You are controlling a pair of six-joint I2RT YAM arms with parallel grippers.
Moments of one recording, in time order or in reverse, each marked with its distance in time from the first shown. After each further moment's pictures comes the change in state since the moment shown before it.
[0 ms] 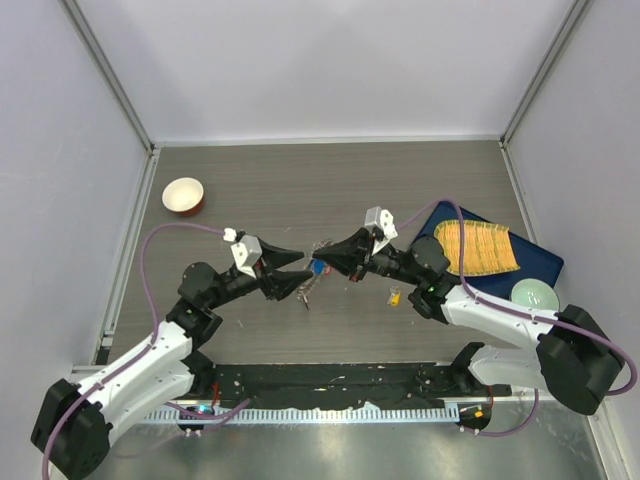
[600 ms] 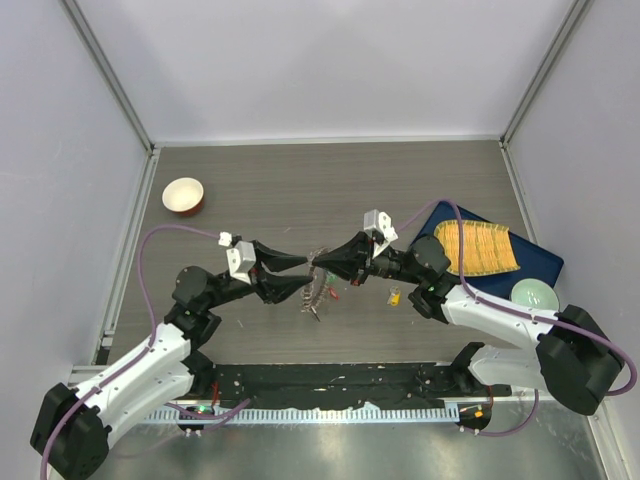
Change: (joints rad) left arm 0.001 -0.011 0.000 0.100 0.127 -0.031; right arm -0.010 0.000 0.000 0.010 -0.100 0.013
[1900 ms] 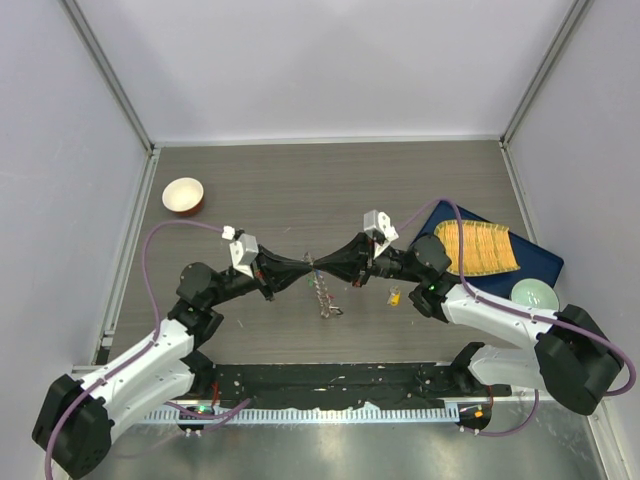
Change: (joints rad) left arm 0.002 0.053 0.000 0.020 -0.019 -0.068; right arm -0.010 0.005 0.000 0.007 -0.064 0.026
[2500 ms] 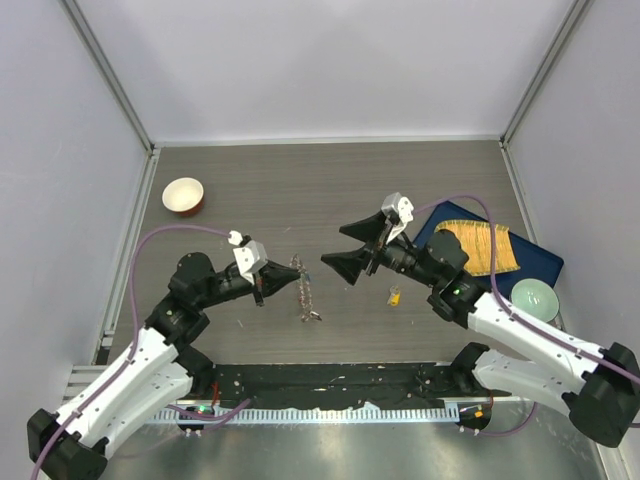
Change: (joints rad) left arm 0.001 -0.154 0.156 -0.607 -0.032 0.292; right arm 0.000 -0.208 0.072 -0.381 0.304 0.024
